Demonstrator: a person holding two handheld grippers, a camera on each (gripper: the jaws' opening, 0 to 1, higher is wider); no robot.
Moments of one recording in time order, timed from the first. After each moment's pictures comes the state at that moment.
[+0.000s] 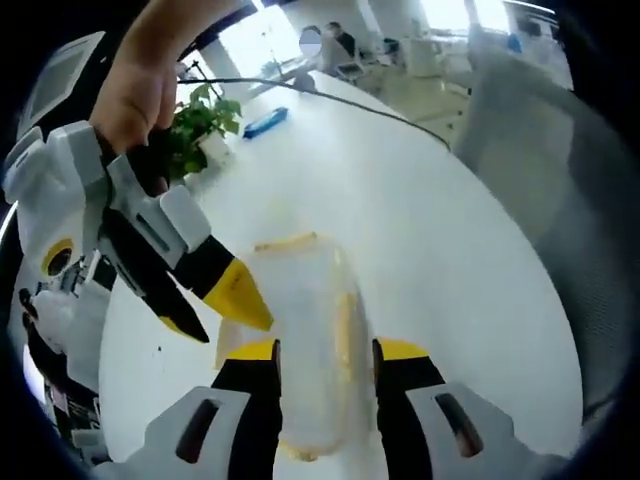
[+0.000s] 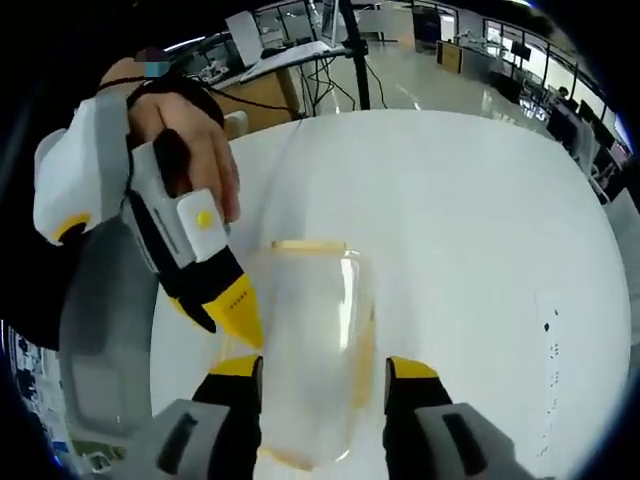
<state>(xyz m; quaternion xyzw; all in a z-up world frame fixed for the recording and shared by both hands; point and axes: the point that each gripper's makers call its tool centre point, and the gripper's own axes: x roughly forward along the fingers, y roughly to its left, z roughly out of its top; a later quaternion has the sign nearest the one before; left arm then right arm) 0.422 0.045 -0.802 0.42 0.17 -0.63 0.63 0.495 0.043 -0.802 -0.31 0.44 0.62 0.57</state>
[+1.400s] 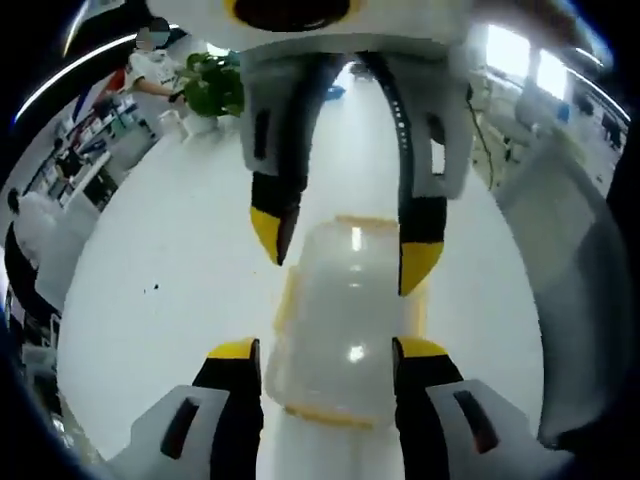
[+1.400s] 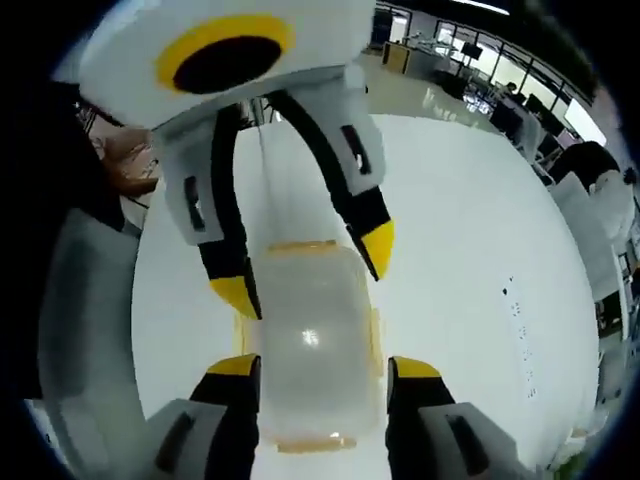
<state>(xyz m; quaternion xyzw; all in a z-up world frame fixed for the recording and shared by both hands) 0.491 0.064 -0.785 0.32 0.32 -0.56 0.69 0.480 0.036 -0.789 -0.30 0.43 0.48 0.70</state>
